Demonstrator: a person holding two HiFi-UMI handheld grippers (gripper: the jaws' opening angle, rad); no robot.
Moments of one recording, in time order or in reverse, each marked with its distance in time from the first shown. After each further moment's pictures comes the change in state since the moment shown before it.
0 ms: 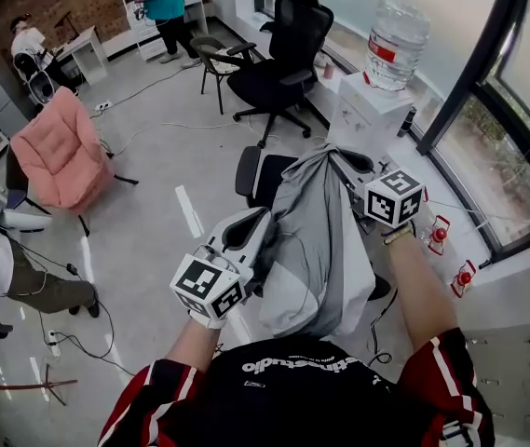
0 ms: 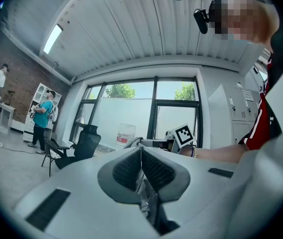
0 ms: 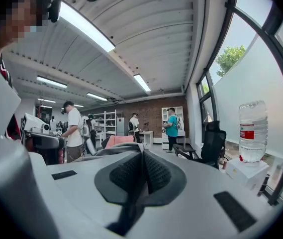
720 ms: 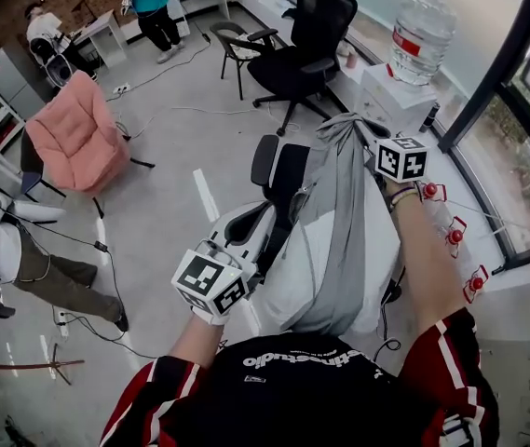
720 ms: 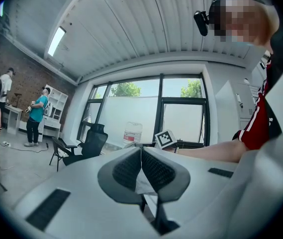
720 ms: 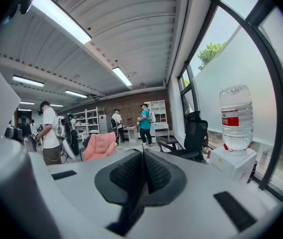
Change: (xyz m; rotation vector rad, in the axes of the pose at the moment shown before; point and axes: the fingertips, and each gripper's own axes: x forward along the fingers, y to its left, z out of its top) left arm 0.006 0.024 -0.004 -0.004 0.022 0.076; right arm 0.060 -0.128 -0.037 0.102 0.060 -0.182
